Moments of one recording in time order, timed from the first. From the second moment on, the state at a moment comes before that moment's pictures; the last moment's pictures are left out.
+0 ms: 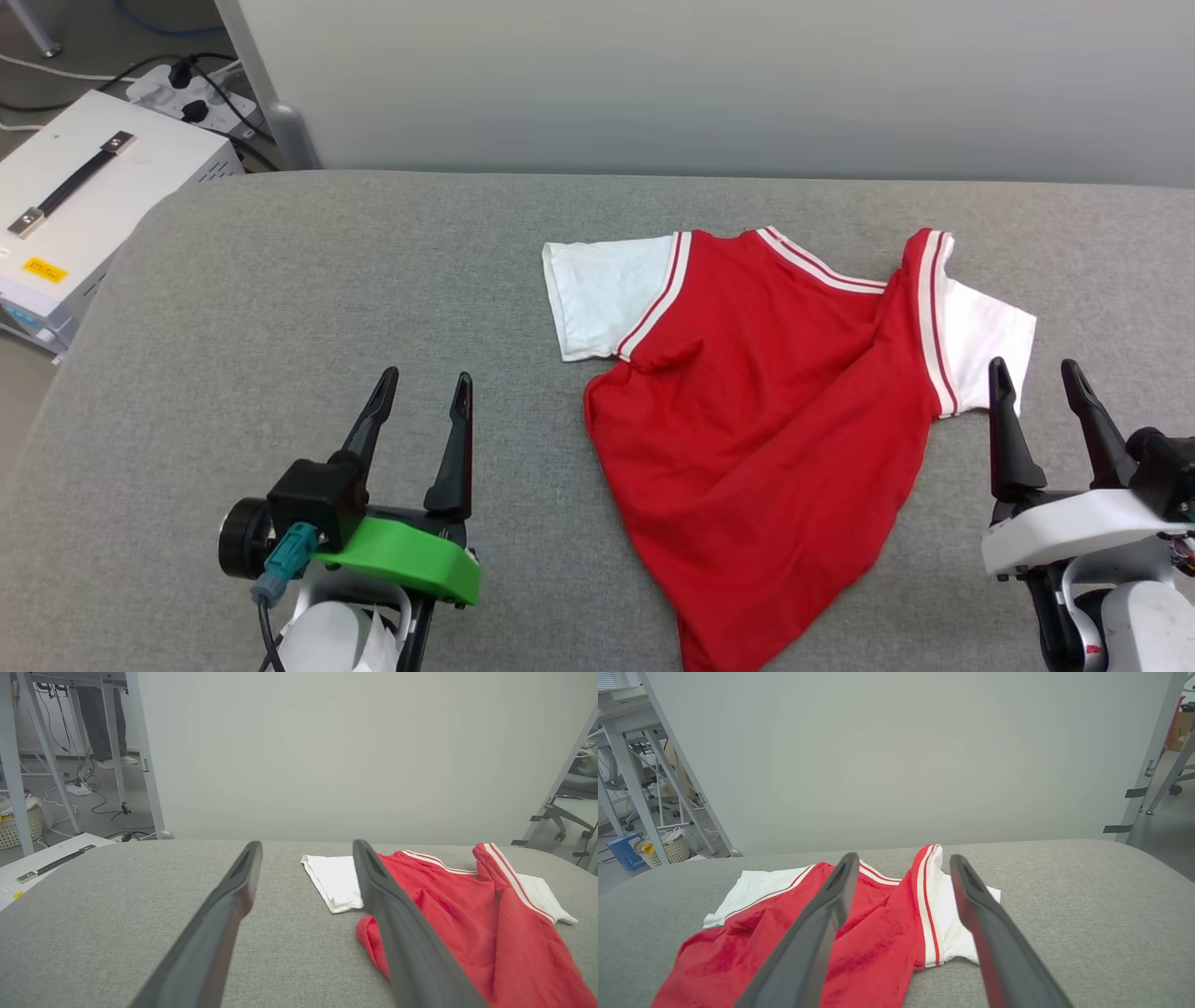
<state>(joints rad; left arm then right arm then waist) -0.10 0.06 -0.12 0.12 -0.19 -0.13 -0.26 -0.10 -0.10 -0.09 0.14 0.23 0.13 -0.21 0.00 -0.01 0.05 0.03</state>
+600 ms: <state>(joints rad) -0.69 0.38 -0.49 0.32 -0.55 -0.13 0.22 -0.17 -0.08 -0.05 0.06 0.22 0.13 -0.20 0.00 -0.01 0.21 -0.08</state>
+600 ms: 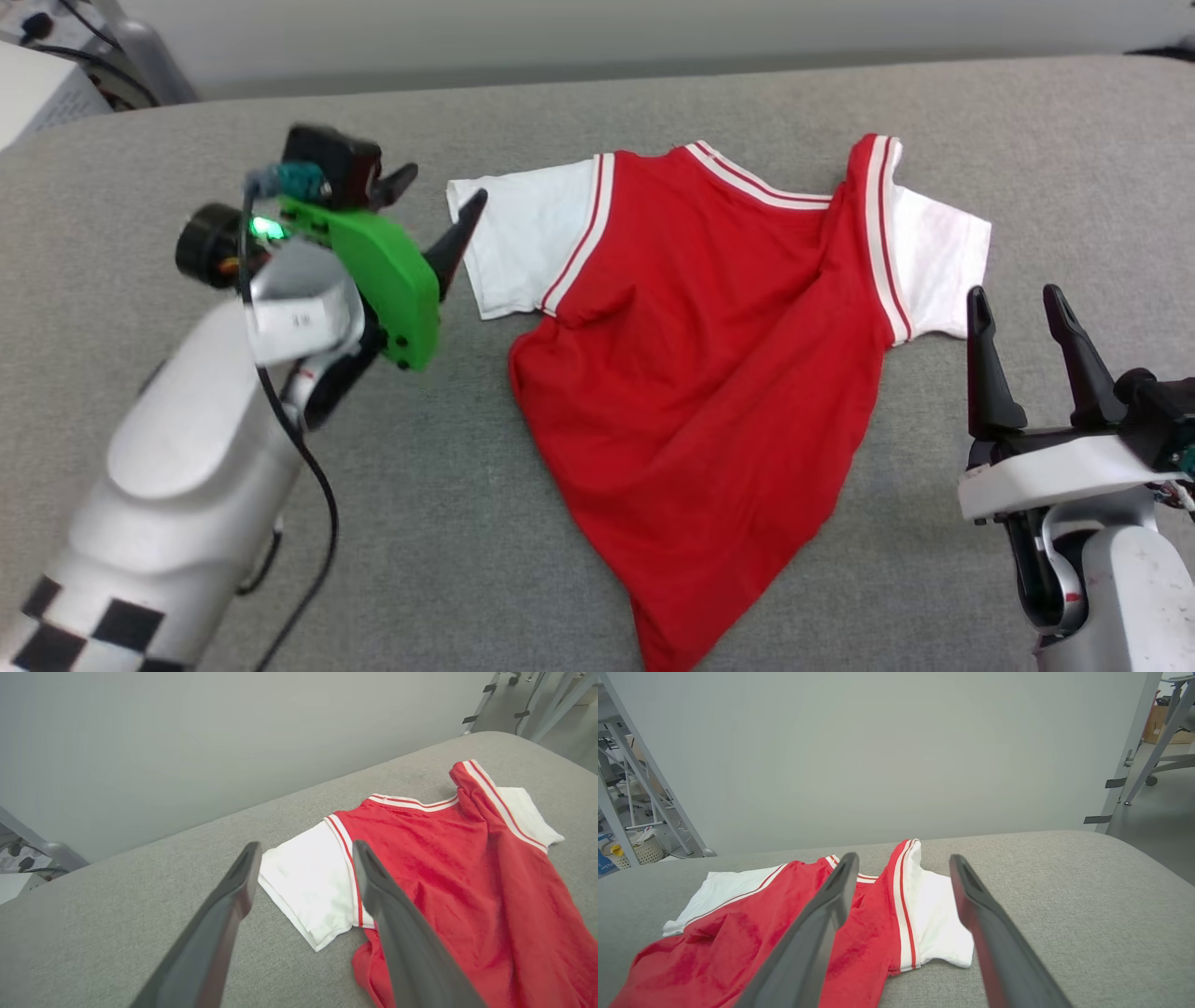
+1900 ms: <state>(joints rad) -1.19 0.60 -0.79 0.79 -0.82 -0.13 0.78 -0.26 -0.05 0.10 0.08 0.28 0.13 -0.25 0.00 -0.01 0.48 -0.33</state>
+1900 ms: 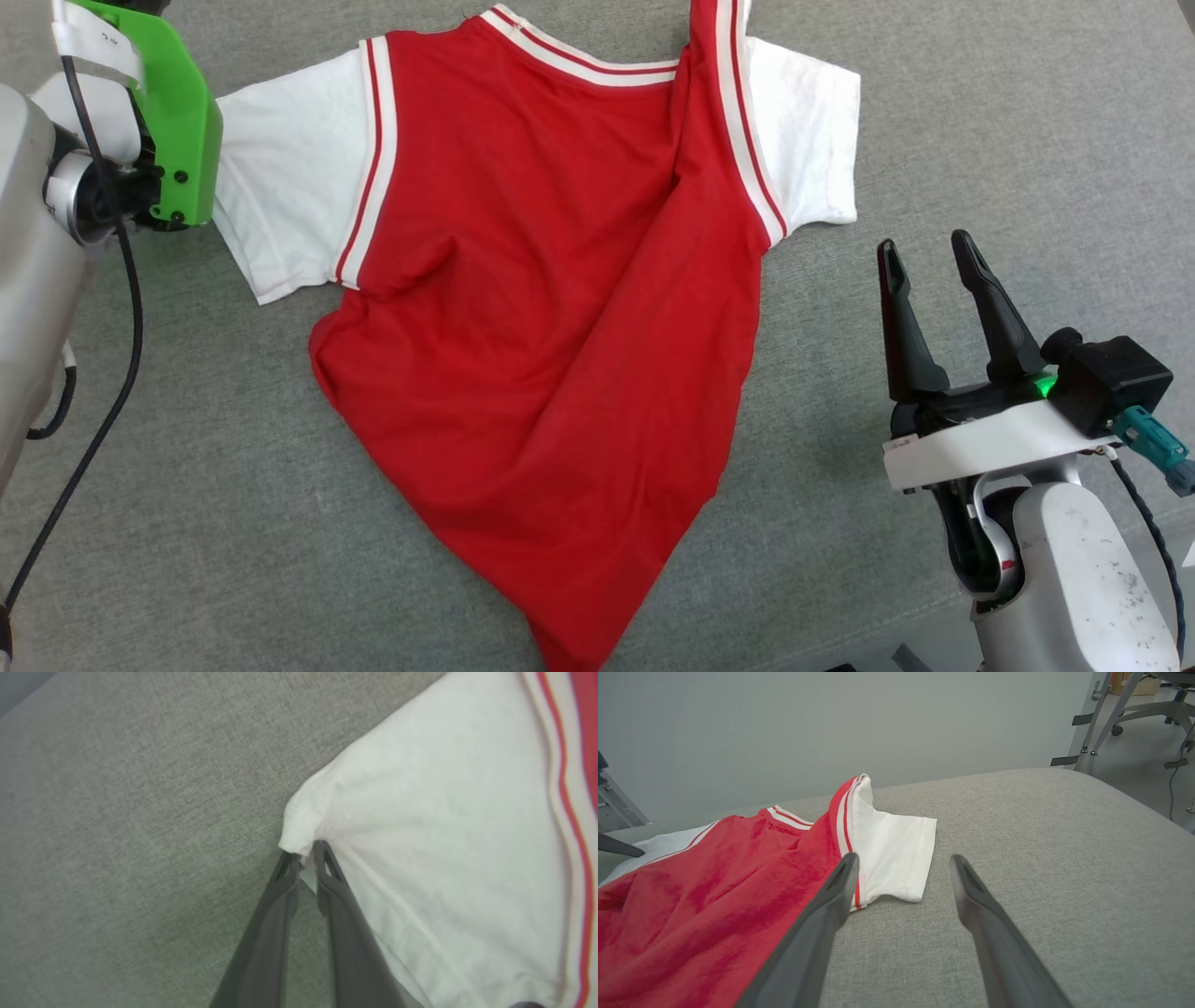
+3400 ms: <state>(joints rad) -0.71 0.82 -0.71 -0.23 -0.84 0.15 0.43 -0.75 -0.42 -0.03 0.34 0.31 0.13 0.91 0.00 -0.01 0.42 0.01</state>
